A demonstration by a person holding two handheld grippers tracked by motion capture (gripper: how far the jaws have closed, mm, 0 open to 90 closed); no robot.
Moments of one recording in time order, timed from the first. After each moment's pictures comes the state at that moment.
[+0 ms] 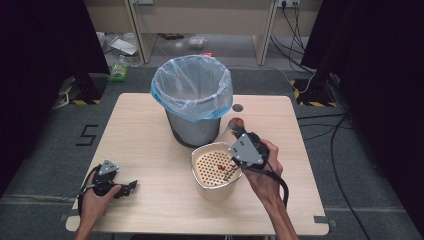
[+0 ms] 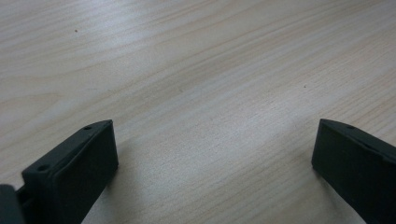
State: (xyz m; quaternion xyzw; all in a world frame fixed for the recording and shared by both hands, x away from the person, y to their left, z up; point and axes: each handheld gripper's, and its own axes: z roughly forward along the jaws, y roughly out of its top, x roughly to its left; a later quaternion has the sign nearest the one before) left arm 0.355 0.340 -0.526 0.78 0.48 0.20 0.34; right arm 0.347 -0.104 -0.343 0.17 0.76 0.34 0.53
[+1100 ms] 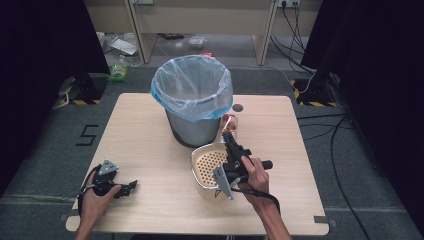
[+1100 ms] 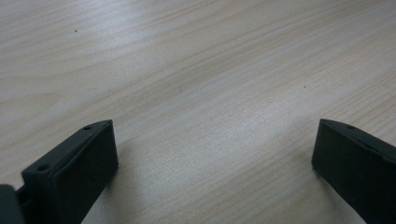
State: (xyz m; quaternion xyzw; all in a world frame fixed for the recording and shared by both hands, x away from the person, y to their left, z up) left arm 0.355 0.340 -0.526 0.78 0.48 0.20 0.34; right arm 0.338 -0.080 -0.404 0.00 0.68 0.24 0.69
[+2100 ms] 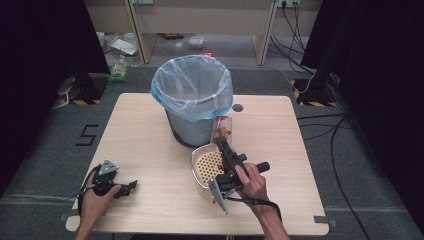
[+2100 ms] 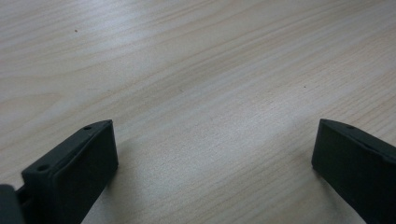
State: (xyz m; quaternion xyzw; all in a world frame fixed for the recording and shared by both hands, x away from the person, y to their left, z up) left arm 0.355 0.340 -0.526 0.78 0.48 0.20 0.34; right arm 0.325 -0.070 -0.411 -0.08 0.62 0.21 0.75
